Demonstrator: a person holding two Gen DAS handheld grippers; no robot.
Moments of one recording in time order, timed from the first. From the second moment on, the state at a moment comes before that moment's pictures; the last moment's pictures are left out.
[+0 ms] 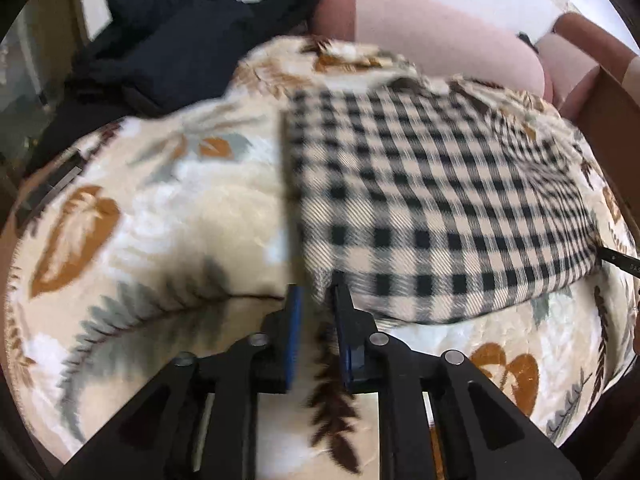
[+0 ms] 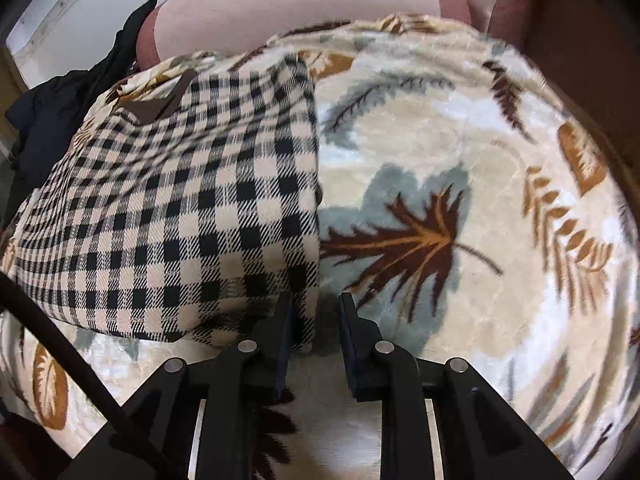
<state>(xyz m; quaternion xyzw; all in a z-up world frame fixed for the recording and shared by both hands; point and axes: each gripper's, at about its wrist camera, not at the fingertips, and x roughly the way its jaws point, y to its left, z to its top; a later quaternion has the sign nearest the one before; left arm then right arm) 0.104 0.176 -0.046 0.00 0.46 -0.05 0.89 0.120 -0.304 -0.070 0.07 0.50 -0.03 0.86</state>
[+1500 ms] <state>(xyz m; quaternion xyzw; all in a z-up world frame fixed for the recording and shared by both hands) 0.151 0.196 -0.052 -0.12 0.45 -0.07 0.88 0.277 -0.159 -0.066 0.32 0.48 0.25 0.78</state>
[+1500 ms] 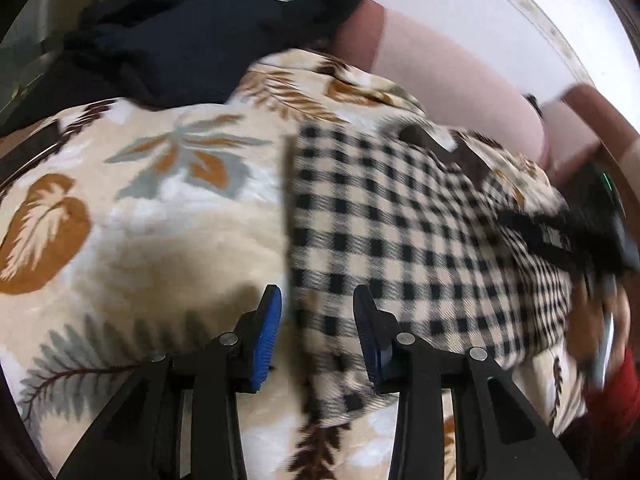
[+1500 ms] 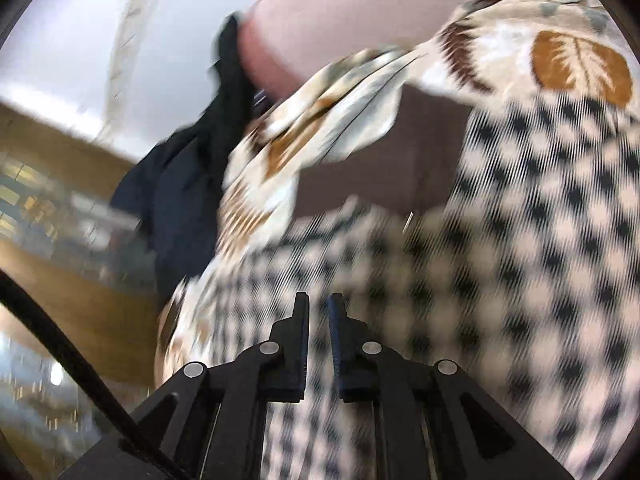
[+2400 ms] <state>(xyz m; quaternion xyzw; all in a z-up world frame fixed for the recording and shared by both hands) 0.168 0.220 -0.056 -0.15 0.46 -0.04 0.87 0.103 -0.027 -0.057 -0.07 0.43 0.26 0.86</state>
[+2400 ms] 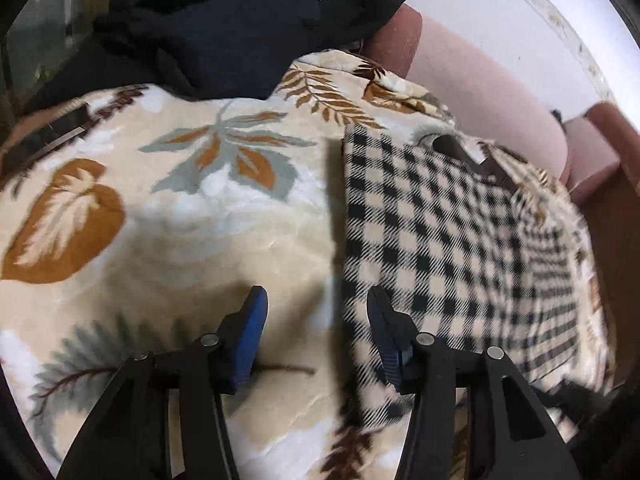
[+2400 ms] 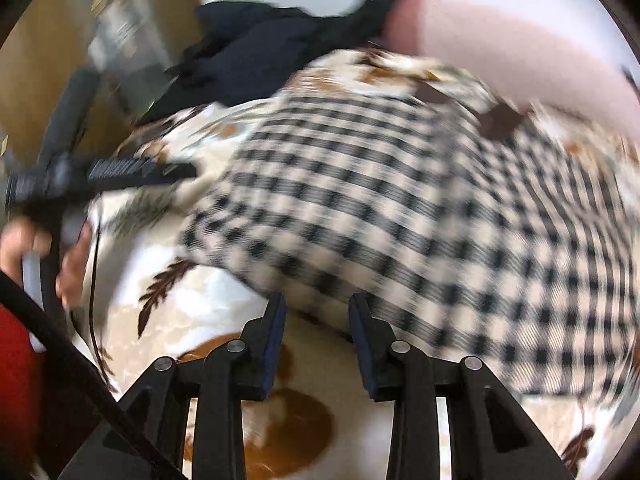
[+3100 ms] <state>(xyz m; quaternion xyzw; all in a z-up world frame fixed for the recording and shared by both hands) 0.201 0.193 -0.074 -0.15 0.48 -0.08 0.86 0.076 0.009 -0.083 -0.20 0.38 0.25 0.87</state>
